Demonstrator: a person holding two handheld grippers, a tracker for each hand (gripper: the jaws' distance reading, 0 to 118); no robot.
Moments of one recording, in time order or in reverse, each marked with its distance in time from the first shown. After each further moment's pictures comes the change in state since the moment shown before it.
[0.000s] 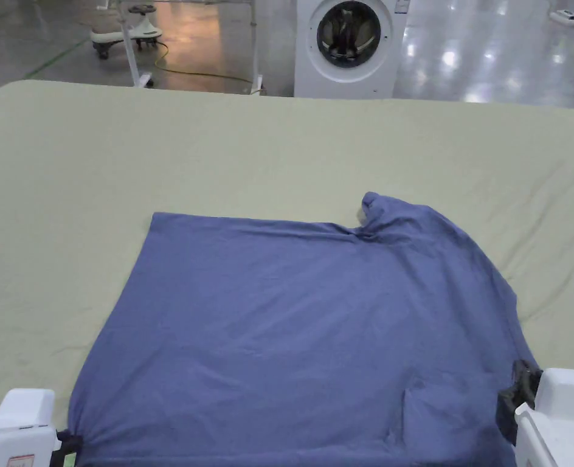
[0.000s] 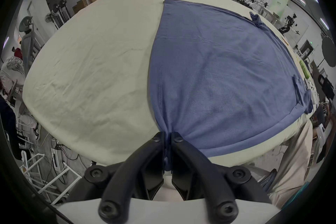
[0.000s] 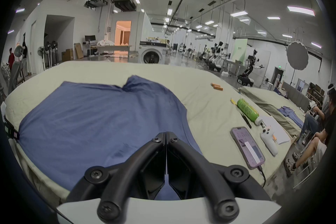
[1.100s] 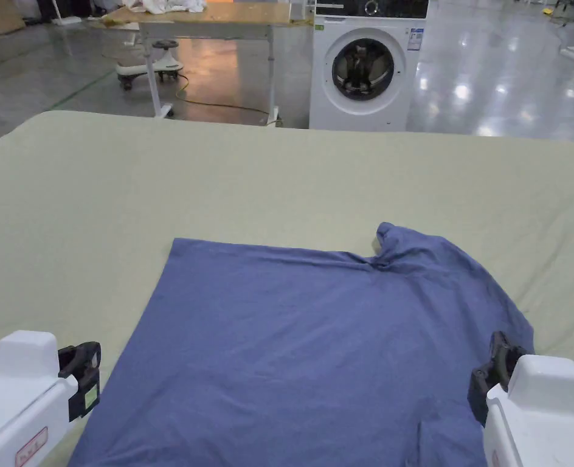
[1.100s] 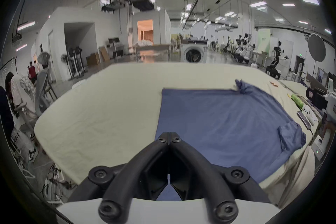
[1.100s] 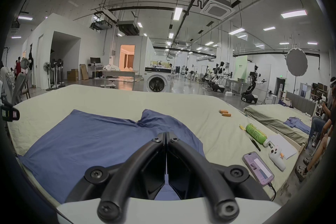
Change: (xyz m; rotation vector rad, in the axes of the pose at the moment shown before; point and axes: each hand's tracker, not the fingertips) left arm -0.002 0.021 0.065 0.555 0.039 -0.016; right arm -0.052 0.042 0.011 0.249 0.033 -0.034
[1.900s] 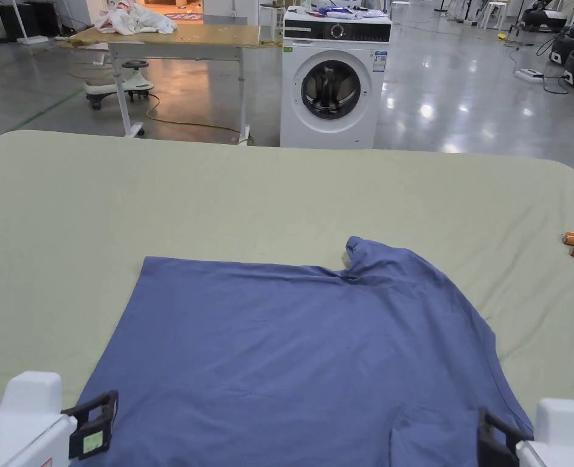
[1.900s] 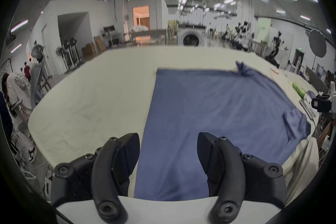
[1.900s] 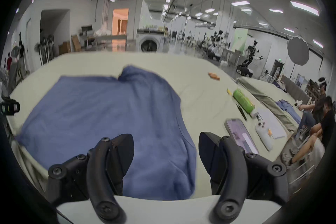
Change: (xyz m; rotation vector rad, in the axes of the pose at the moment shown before) left arm 0.041 -0.005 -0.023 -0.012 -0.021 -0.029; right arm 0.060 -0.020 0.003 -0.308 -0.039 0.000
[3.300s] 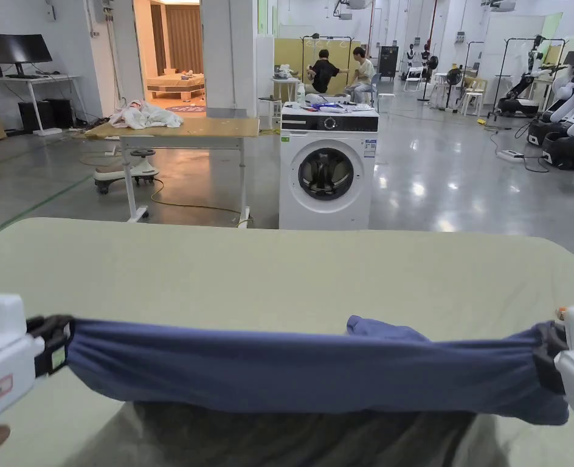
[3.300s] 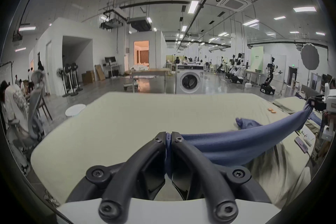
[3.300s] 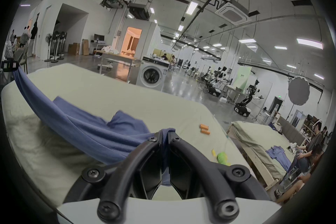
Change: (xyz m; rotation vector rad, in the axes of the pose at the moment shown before) left arm -0.072 0.121 0.005 0.250 -0.032 0.032; right arm 0.042 0.135 0.001 0.200 -0.011 0.218
